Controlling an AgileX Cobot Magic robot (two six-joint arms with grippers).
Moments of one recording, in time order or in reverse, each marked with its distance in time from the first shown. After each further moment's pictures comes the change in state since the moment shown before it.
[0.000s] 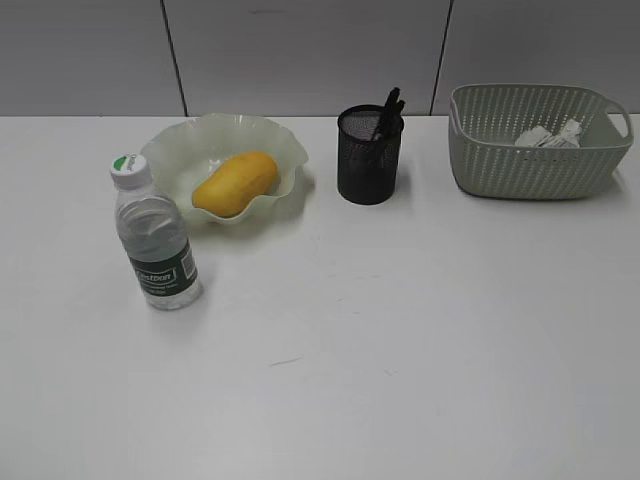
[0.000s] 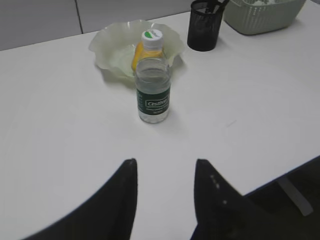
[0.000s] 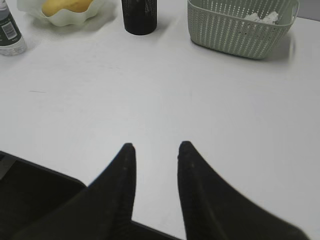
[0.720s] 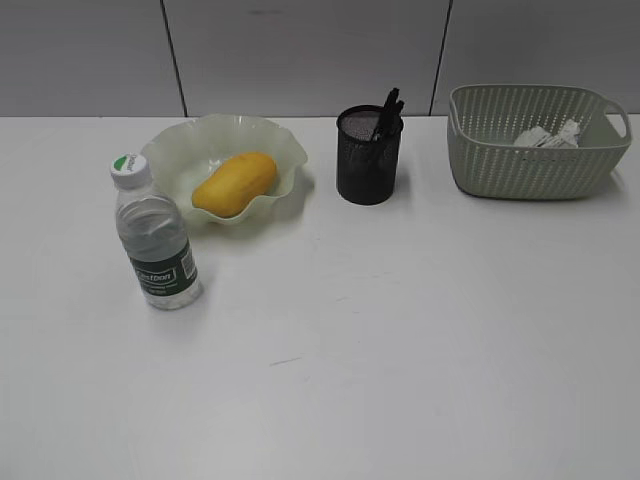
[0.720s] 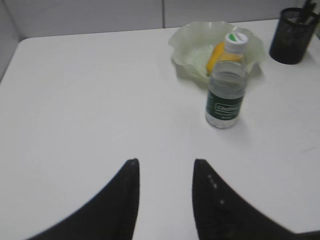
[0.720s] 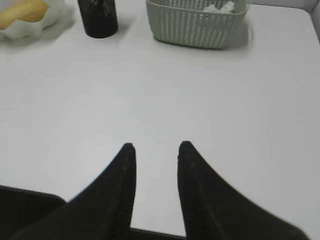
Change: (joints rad) left arm 0.344 0.000 0.000 -0.016 0.000 0.031; right arm -0.184 -0.002 0.000 0.015 0.000 0.000
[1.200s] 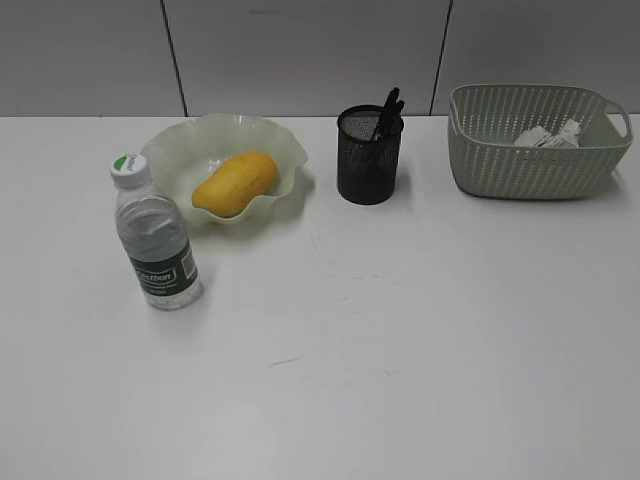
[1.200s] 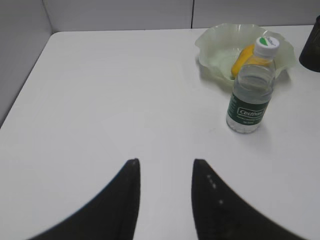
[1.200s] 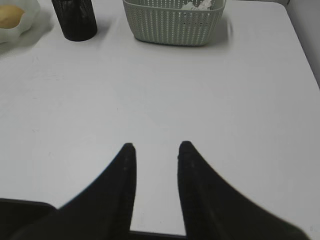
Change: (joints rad) left arm 0.103 -0.001 0.000 0.000 -0.001 0.001; right arm -0.078 0.000 0.000 0.000 0.000 0.000
